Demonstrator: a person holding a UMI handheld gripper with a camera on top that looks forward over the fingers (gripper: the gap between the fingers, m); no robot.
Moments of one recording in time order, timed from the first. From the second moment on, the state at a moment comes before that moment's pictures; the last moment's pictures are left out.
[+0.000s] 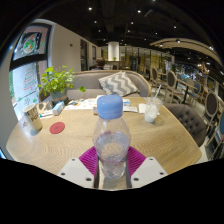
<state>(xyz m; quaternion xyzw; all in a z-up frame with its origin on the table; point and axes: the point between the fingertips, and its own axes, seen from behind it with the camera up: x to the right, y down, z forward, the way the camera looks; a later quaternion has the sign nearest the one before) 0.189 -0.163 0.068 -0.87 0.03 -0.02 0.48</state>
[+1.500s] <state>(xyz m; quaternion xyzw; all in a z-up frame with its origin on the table) -0.106 0.064 0.204 -0.47 -0.60 -0.61 0.23</state>
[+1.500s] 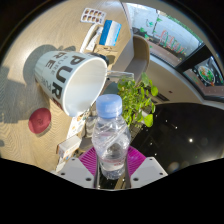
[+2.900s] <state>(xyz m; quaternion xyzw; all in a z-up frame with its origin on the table) -0.089 0.035 0.072 -0.86 -0.10 0.07 0.49</state>
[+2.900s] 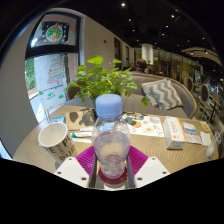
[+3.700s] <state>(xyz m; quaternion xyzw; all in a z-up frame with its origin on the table) -0.083 -0.173 0.183 -0.92 -0.01 -0.04 0.40</state>
